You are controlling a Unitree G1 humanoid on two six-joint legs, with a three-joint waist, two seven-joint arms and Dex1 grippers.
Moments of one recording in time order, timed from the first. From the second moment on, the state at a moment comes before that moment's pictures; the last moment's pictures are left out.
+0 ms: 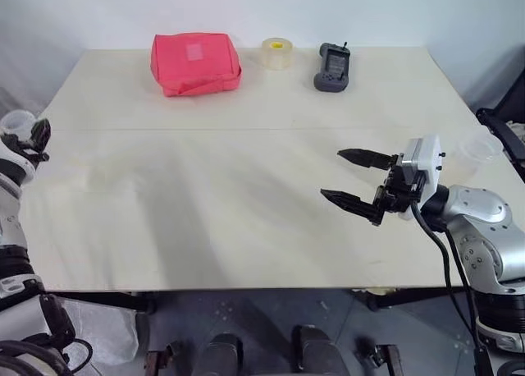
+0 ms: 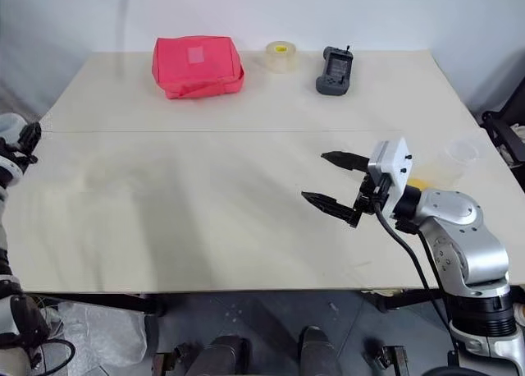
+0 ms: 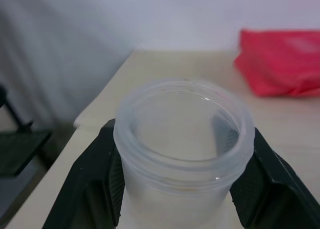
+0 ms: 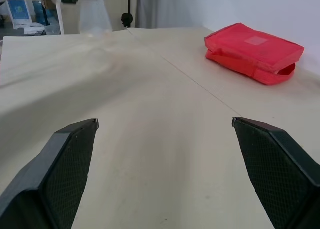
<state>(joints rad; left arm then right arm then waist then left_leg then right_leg) -0.68 0.85 0.53 0.59 -0.36 0.23 -0.41 -0.36 -0.68 -0.14 -0.29 0.59 0.40 0.96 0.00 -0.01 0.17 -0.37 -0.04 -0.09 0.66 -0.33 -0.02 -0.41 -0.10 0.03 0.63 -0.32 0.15</state>
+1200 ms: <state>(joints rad) -0.93 0.29 -0.13 0.59 -0.29 0.15 -1.12 0.02 -0.74 -0.36 -0.62 0.69 0.44 0.79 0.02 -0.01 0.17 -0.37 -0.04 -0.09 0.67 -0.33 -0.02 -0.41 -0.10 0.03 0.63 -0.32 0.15</state>
